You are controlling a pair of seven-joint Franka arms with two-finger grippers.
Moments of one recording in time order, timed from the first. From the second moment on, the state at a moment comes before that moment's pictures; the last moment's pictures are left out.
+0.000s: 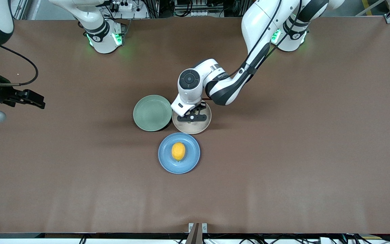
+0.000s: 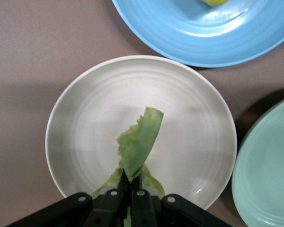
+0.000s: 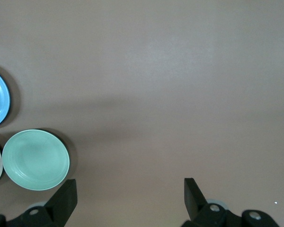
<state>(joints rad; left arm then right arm) -0.63 0.78 -0.29 -1.44 0.14 2.15 -0.96 0.01 0.12 0.02 -1.48 -0.05 1.54 0.09</state>
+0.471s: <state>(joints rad) -0.63 0.78 -0.28 -1.43 0.14 2.17 -0.97 0.00 0.11 -0.01 -1.45 -0.05 1.53 0.09</state>
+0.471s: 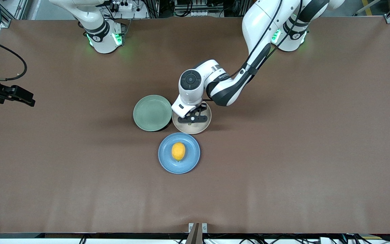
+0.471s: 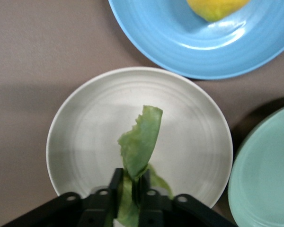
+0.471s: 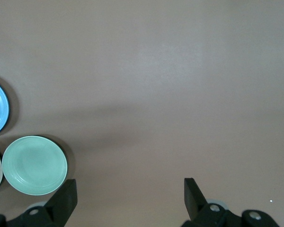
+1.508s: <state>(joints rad) -0.40 0.68 -0.21 -1.40 0.14 2.14 -0.83 0.00 0.10 -0.02 -1.44 -0.05 1.53 0.09</state>
